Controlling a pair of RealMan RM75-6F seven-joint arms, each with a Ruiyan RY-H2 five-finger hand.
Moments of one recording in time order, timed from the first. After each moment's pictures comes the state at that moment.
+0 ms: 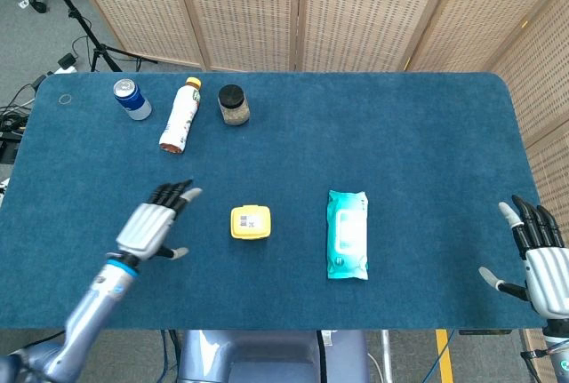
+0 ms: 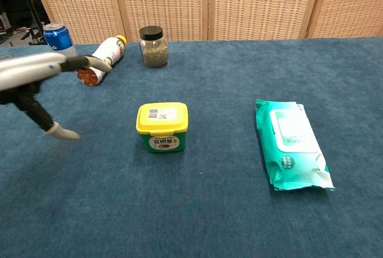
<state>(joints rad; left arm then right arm) -0.53 -1.39 -0.17 -1.82 1.14 1.00 0.41 0.07 -1.06 0.07 -1.61 -1.61 1.57 0.15</state>
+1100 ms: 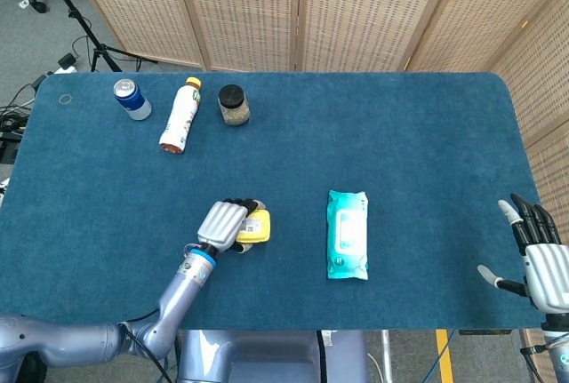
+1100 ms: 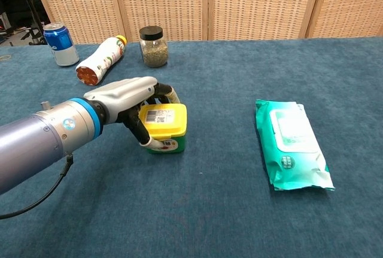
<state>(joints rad) -0.77 -1.78 -0.21 -1.55 0.94 1.06 0.53 0.09 -1.06 0.07 -1.59 -1.57 1.54 0.19</state>
